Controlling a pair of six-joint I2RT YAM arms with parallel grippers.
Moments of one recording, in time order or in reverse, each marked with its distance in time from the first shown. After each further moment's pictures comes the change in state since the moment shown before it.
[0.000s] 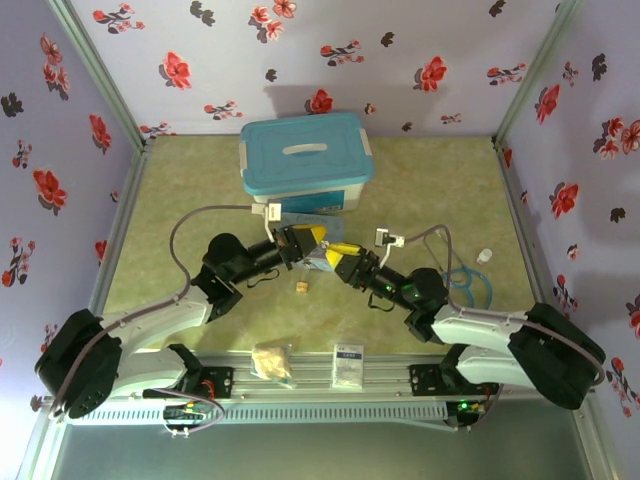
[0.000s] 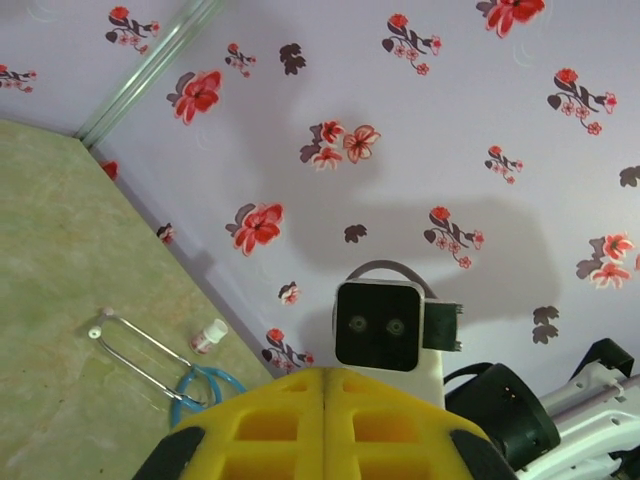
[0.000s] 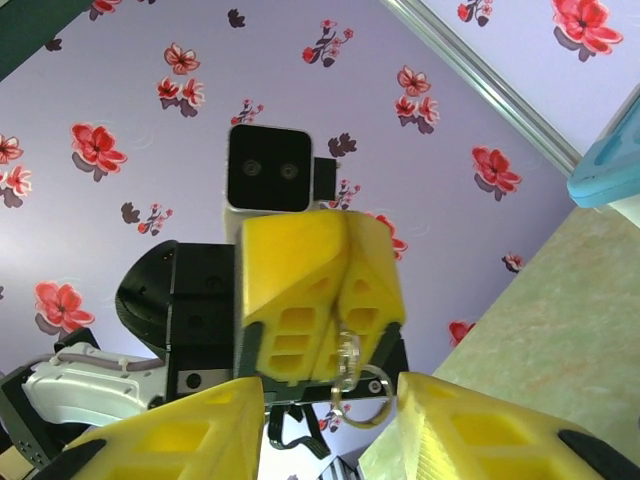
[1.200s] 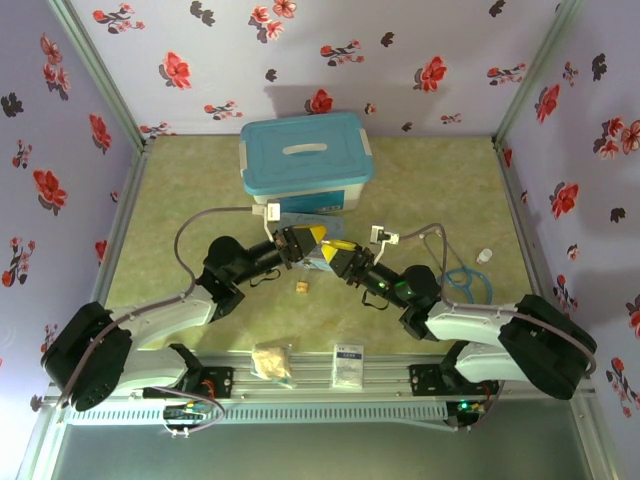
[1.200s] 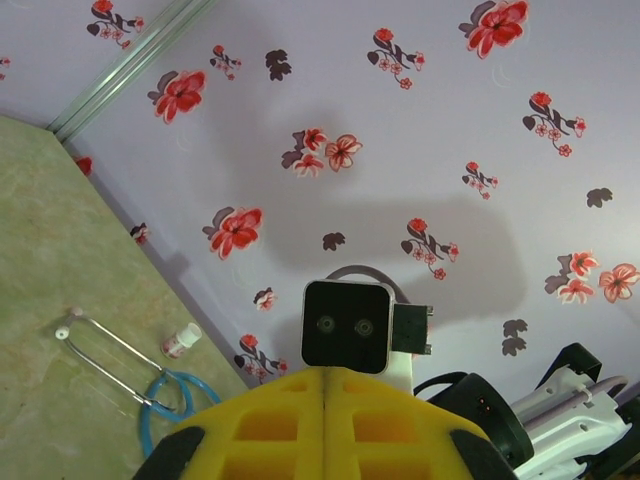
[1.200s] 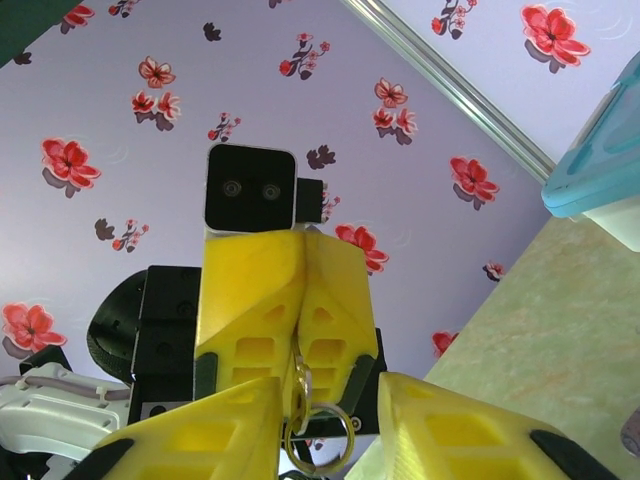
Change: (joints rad) left arm 0.004 0.042 -0.024 0.116 0.015 -0.078; right arm 0.020 0.061 0.028 0.014 0.076 -0.013
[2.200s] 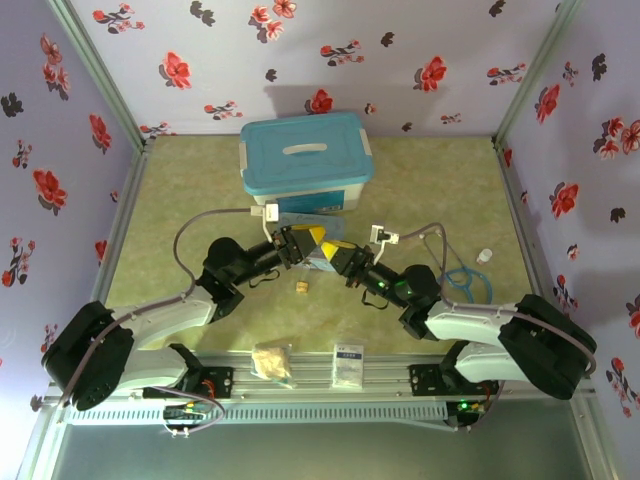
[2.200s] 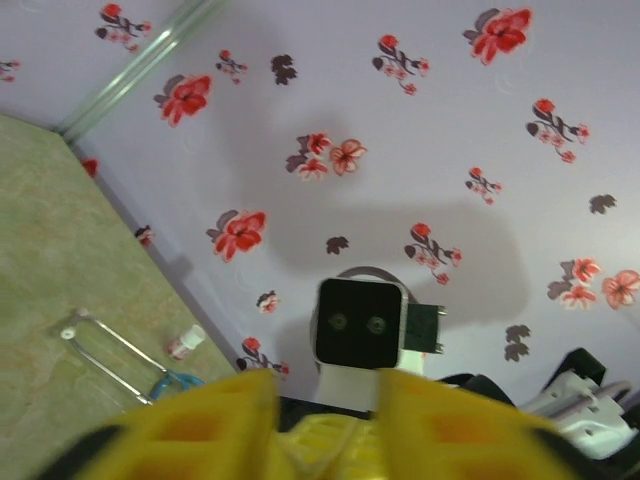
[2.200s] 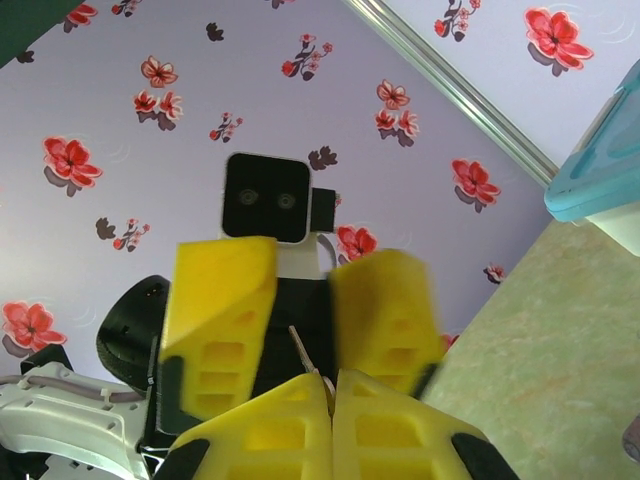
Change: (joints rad) left arm 0.013 0.001 -0.018 0.000 -0.022 -0.006; right arm 0.000 0.002 0.003 0.000 -0.002 -0.003
